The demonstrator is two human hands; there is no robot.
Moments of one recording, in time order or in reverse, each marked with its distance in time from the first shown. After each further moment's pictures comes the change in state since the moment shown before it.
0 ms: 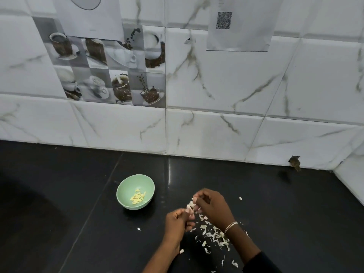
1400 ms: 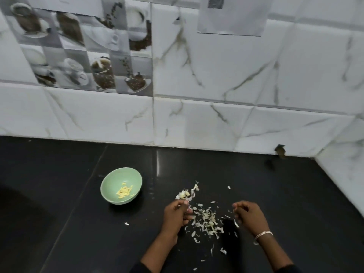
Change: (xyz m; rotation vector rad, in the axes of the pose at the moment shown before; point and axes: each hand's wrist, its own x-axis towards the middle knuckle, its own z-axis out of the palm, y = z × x) left_hand 0.018 -0.016 0.013 0.031 -0.036 -0.109; right_hand -0.048 0.113 -0.097 -0.107 0.268 0.439
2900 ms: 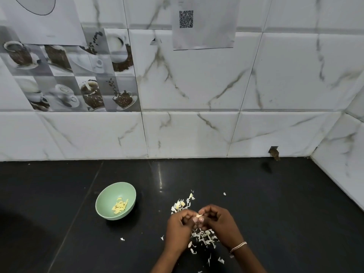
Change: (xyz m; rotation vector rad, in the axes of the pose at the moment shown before) left_hand -0.028 0.003 0.035 0.385 -0.113 0.438; right_hand -0.042 -0.047 0.042 0.445 -0.287 -0.246
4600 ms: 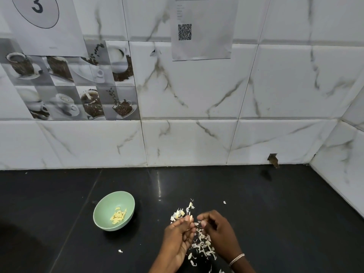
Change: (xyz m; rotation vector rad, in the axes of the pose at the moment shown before) left_hand 0.011 0.013 -0.003 -0.747 0.087 -0.557; right_hand -0.004 -0.010 0.009 -0.289 0.141 -0.137
